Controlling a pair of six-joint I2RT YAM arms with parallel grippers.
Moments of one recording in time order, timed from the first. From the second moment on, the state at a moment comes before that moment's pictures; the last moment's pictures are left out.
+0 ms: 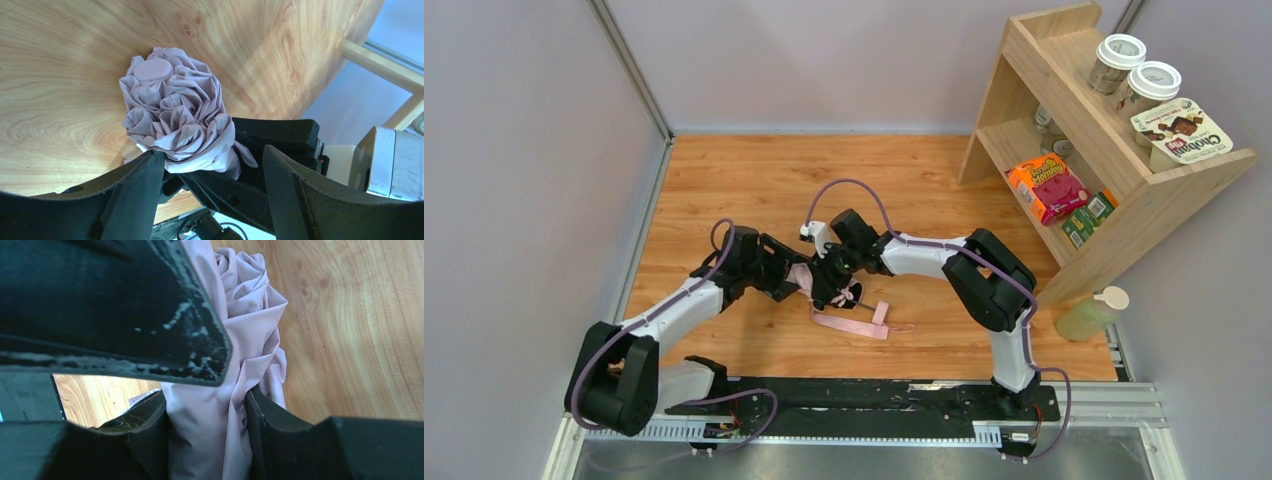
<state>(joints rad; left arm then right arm) -0.33 1.17 0.51 -0.13 0.26 -1.41 0.84 2.01 1.23 -0.08 -0.53 0.00</state>
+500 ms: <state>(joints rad) -0.36 1.31 0.58 -0.28 0.25 -1.34 0.85 2.01 1.25 -0.12 -0.53 -0.01</state>
